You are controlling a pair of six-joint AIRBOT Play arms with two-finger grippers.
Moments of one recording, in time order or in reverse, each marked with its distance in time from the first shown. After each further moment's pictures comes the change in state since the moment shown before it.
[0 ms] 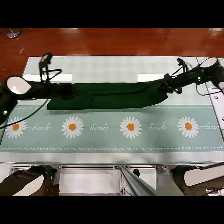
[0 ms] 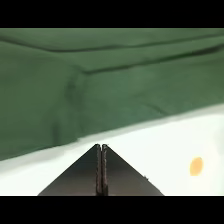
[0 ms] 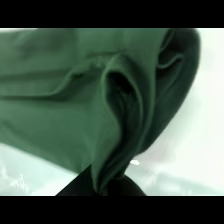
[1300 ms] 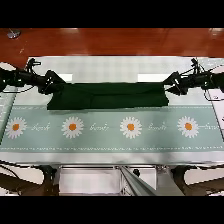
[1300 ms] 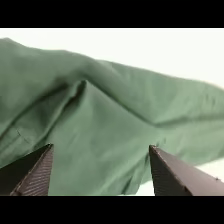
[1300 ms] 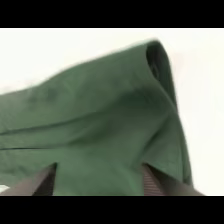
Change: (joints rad) left arm 0.461 -0.618 0.460 -0.160 -0.351 0.010; right arm -0.120 0.029 -0.110 0.143 -0.192 -0.032
